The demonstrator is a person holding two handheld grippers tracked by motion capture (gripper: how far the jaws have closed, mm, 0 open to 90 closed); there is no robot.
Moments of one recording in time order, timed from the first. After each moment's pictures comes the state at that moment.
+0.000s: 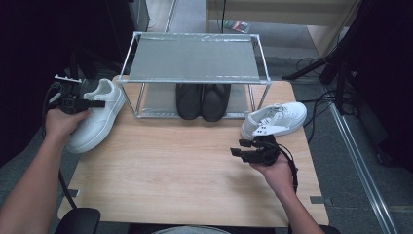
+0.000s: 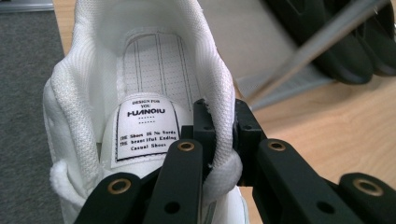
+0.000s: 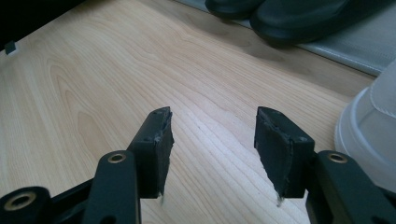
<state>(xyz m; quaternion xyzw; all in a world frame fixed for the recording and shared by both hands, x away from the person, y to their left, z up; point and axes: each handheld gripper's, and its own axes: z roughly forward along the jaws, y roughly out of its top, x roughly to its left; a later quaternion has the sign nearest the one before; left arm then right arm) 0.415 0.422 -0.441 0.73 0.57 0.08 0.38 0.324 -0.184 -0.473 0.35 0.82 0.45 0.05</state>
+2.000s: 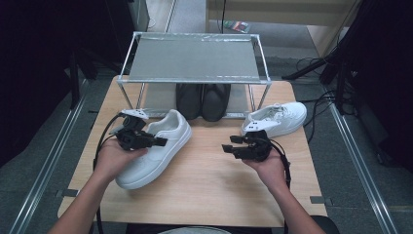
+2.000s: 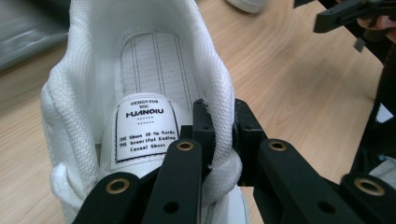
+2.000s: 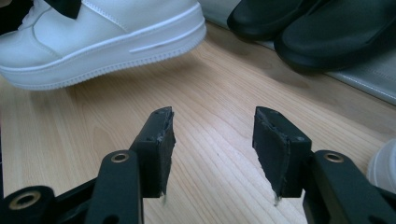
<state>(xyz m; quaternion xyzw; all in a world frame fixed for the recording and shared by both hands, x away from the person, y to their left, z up) 0.322 0.207 -0.432 0.83 0.39 -0.02 0.39 0.330 -0.163 -0.464 0.33 0.82 0.46 0.04</state>
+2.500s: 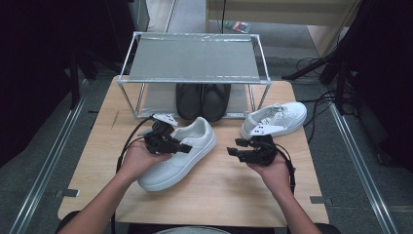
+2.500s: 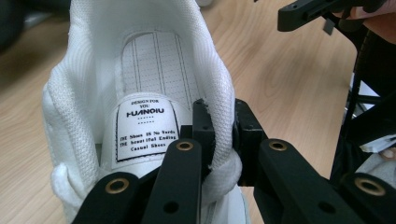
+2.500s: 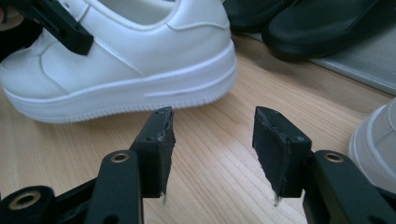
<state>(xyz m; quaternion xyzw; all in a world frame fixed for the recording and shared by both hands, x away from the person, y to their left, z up) 0.327 0.142 -0.445 0.86 0.33 -0.05 0.39 0.318 -0.175 -0.466 0.35 0.82 0.46 0.06</state>
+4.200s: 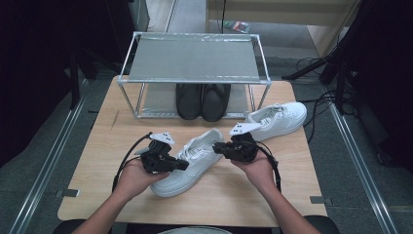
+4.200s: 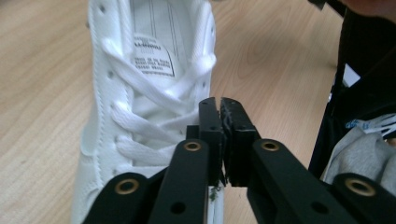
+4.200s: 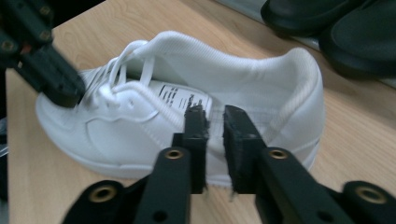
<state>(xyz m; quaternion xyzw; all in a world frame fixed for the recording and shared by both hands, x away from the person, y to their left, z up) 0.282 0.150 -0.466 0.86 0.34 -0.06 0.37 0.329 -0.126 -0.473 0.30 0.84 0.45 0.03</state>
